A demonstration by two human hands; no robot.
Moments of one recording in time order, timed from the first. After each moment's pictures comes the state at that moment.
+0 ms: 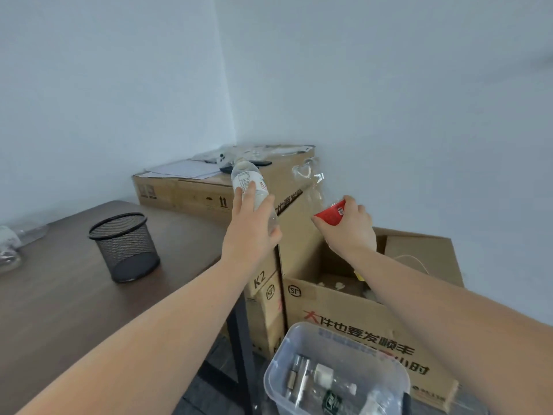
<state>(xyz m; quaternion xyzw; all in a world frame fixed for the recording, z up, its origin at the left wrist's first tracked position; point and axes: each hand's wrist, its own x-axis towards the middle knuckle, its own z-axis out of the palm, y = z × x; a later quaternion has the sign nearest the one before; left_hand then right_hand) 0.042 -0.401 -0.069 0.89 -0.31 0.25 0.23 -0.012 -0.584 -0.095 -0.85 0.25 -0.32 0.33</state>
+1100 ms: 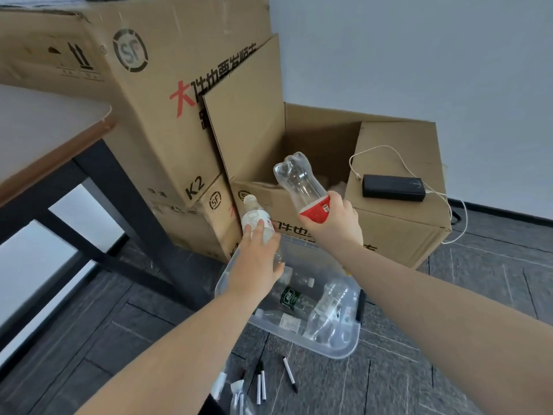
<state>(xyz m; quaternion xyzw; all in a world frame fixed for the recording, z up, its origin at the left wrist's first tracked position) 0.040 -0.500 -0.346 0.93 -0.36 -0.07 0.08 -0.004 -0.671 -0.340 -0.86 0.36 -0.12 0.34</state>
